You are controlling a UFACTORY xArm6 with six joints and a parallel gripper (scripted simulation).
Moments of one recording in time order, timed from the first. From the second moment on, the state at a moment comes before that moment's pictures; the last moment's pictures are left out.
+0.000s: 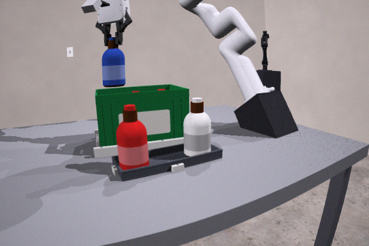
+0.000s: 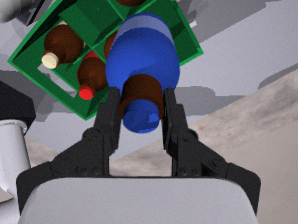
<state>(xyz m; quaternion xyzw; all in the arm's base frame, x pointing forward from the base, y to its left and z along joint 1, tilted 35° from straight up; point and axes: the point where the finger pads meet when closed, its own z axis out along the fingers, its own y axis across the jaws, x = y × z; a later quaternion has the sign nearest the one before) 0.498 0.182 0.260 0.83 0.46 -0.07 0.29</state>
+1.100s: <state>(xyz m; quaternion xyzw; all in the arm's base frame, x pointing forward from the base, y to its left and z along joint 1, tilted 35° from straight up) 0.511 0.164 0.274 0.83 0.46 -0.07 0.29</state>
